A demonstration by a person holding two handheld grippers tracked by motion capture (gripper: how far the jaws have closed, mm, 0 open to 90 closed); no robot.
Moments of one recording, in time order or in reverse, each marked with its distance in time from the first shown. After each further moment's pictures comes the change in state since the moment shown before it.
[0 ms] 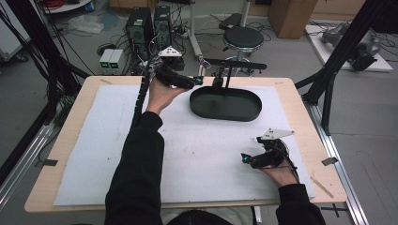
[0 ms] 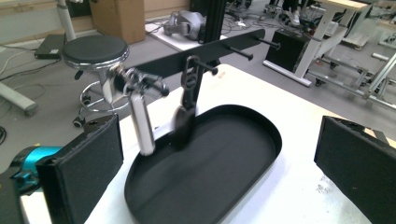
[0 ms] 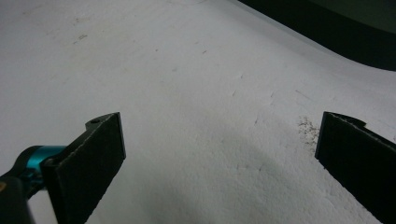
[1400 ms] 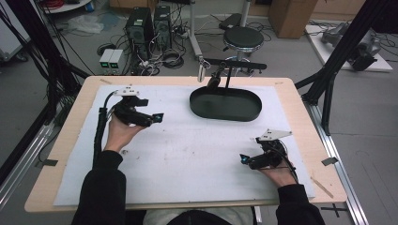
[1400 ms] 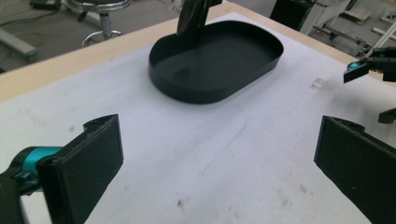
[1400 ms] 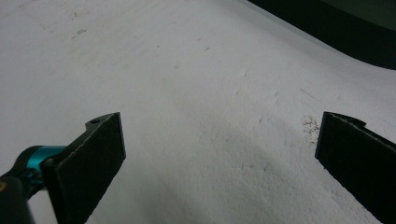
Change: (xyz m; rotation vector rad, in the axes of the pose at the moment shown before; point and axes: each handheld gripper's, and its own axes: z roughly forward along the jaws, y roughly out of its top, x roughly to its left) left arm 0.026 -0.115 -0.106 0.104 0.001 -0.059; right arm 0.005 0.001 0.002 0.017 -0.011 -0.008
